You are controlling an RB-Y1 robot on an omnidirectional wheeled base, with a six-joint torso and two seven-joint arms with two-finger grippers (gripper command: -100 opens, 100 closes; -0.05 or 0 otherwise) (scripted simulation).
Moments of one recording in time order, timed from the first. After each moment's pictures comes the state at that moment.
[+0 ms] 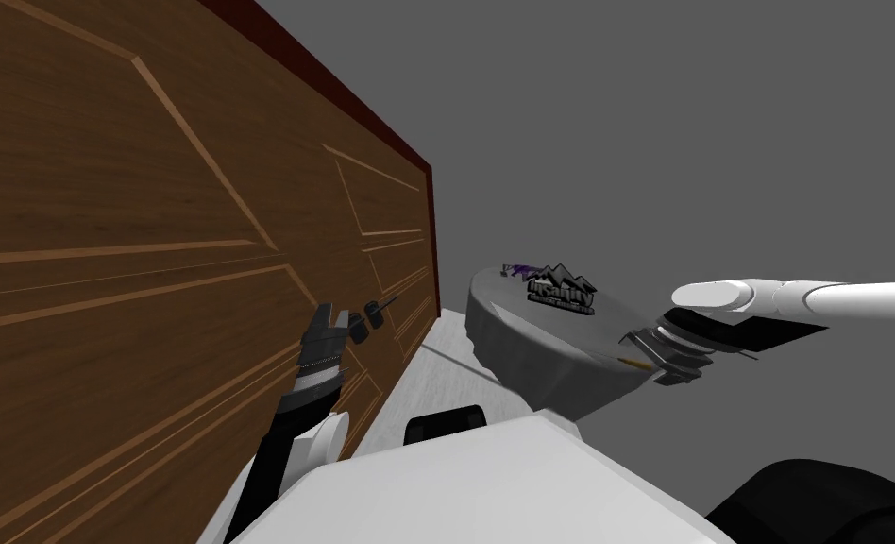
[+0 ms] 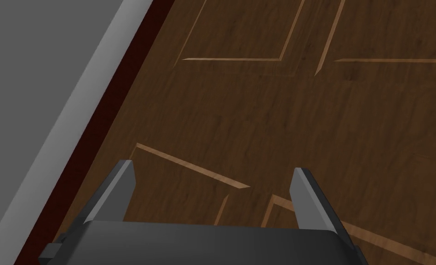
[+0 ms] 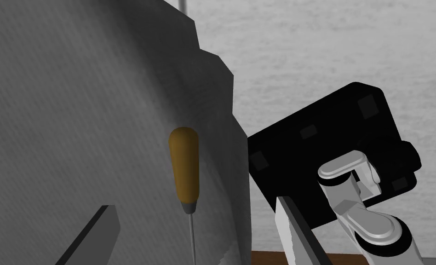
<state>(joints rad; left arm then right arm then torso) 0.51 0.05 0.05 -2.22 0.02 -0.49 -0.13 0.57 -2.06 0.41 -1.23 0.64 -0.88 0.30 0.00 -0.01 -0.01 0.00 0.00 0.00</state>
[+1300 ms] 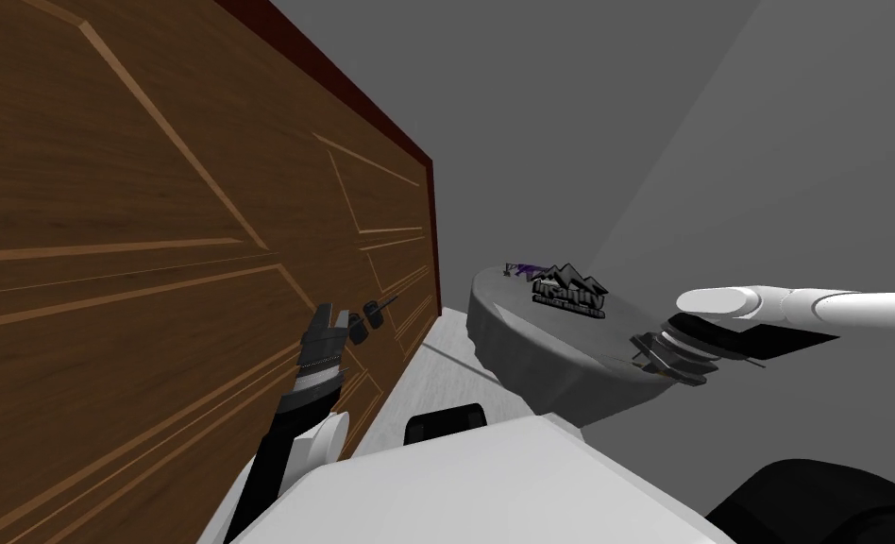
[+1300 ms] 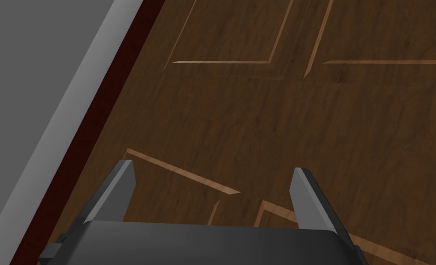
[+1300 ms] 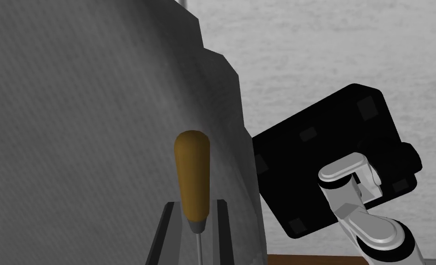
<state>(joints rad) 0.51 0.05 0.05 -2.22 0.02 -0.49 -0.13 0.58 -2.02 0.40 -1.22 0.66 -0.87 0.31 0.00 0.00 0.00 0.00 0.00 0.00</state>
